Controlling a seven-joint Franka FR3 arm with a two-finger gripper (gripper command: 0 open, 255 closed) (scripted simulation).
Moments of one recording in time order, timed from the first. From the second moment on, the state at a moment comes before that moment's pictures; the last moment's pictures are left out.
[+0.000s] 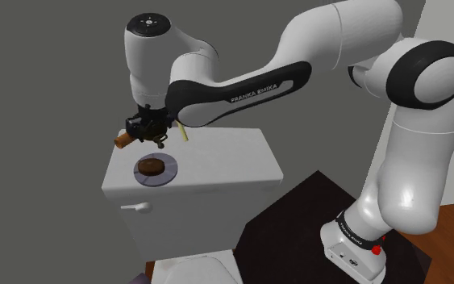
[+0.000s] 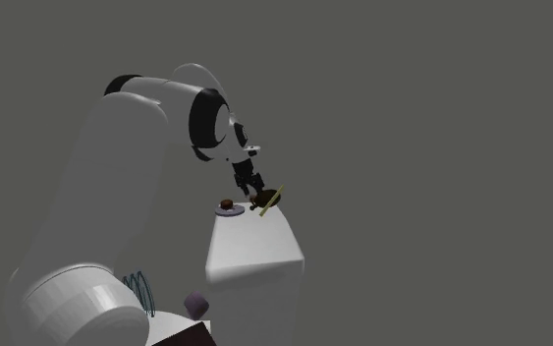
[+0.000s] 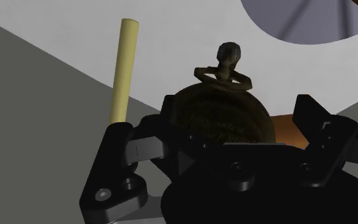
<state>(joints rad) 0.32 0.40 0.52 -1.60 -0.55 2.07 0.90</state>
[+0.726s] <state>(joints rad) 0.32 0.41 0.51 -1.62 -0.56 2.10 0.92</state>
